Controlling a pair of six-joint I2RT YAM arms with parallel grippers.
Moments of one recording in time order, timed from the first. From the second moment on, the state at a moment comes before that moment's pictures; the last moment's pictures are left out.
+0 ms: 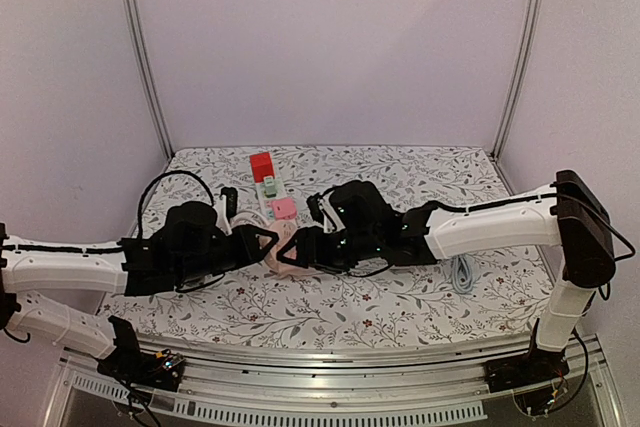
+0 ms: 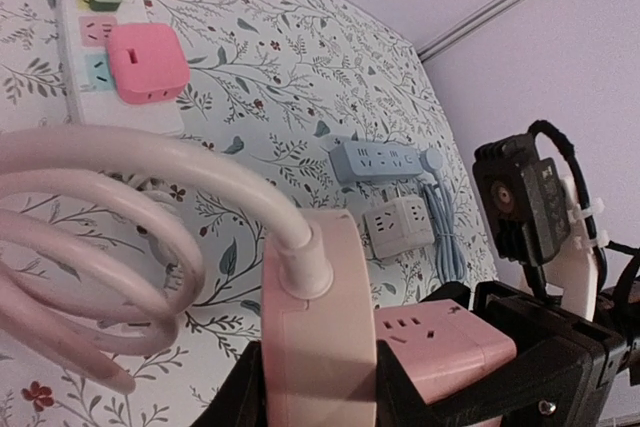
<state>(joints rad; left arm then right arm) -0.96 1.14 0.55 0.15 -0.19 -0.94 1.09 1.82 1.22 0.03 -0.21 0.91</state>
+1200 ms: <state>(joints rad) -1.08 1.18 0.76 -0.18 -0.42 -0.85 1.09 1.81 1.22 0.05 -0.21 0.93</state>
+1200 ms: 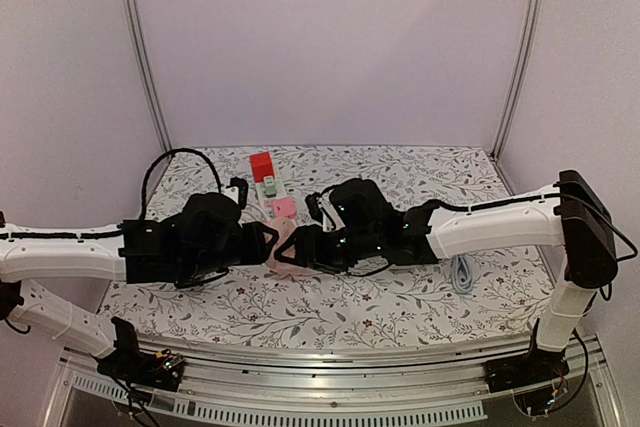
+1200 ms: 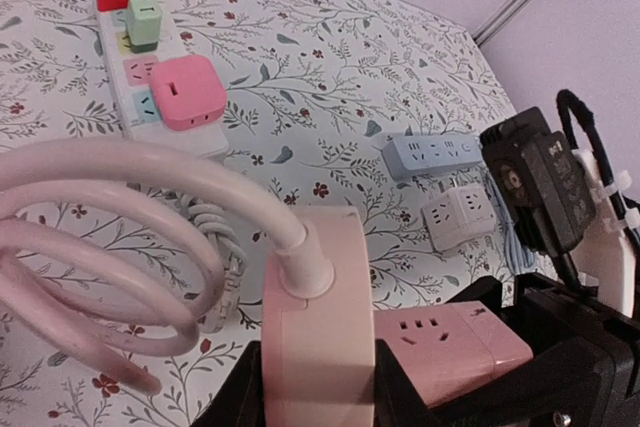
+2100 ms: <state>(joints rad) -1.11 1.18 0.74 -0.14 -0.40 -0.83 1.09 1.76 1.22 -0.06 -0.22 0.84</state>
